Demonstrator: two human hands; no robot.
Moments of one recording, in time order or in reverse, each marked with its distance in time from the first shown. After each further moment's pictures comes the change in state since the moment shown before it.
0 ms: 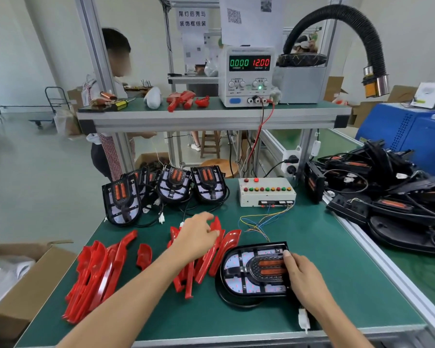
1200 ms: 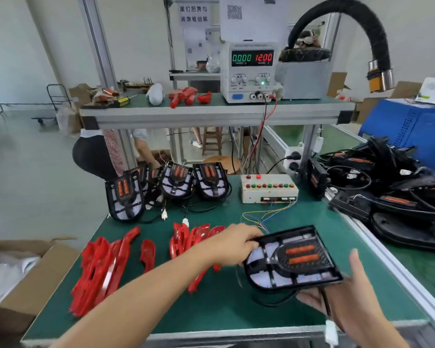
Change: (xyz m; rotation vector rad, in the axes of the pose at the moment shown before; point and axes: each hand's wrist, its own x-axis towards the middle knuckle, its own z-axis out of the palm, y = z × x) left_hand -0.008 0.052 0.026 0.124 -0.434 0.368; right_hand -0.028 0.011 -0.052 1.013 -0.384 0.428
